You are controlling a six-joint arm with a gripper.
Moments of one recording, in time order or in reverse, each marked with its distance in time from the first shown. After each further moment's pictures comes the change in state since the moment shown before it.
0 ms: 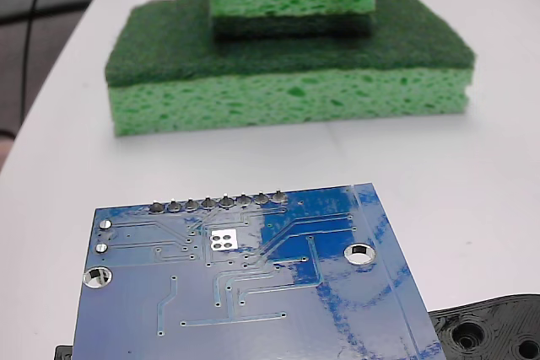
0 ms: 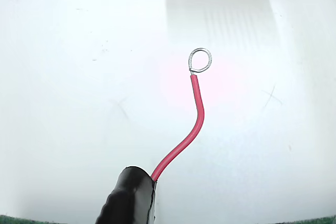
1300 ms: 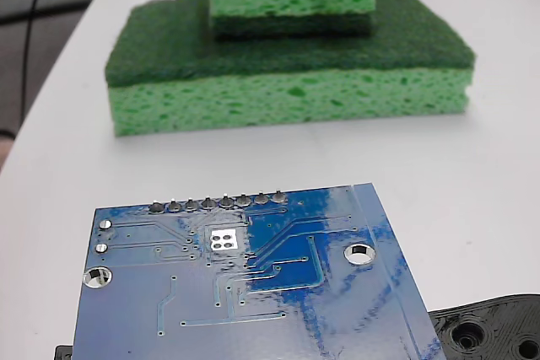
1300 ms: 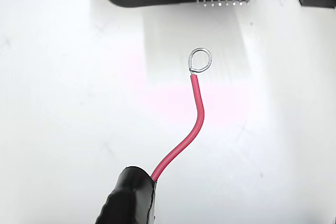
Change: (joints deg) arm 4.6 -4.0 -7.4 2.5 -1.9 0.3
